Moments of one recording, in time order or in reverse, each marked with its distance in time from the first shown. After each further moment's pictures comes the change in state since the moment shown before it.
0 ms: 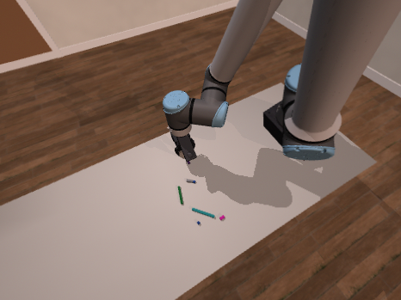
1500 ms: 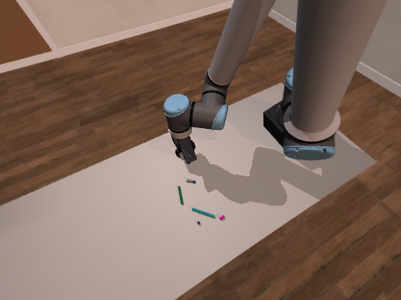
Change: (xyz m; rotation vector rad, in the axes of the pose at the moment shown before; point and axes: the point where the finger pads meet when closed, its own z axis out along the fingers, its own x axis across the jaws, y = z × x) arm 0.000 0.000 0.017 0.000 0.000 0.000
